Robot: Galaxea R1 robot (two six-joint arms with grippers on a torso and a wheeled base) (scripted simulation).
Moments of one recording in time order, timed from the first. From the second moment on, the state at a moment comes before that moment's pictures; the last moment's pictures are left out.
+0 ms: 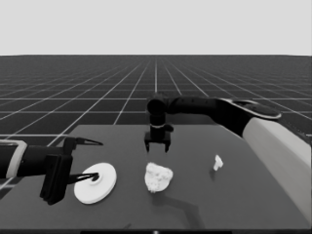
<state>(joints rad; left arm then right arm) -0.34 1.75 -0.42 0.31 0.68 0.35 0.24 3.04 -1.62 0.04 -1.58 1.44</state>
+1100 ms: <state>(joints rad) -0.30 2.21 -1.19 -0.09 1.63 -1.00 -0.35 1.76 -0.39 -0.70 -1.18 0.32</state>
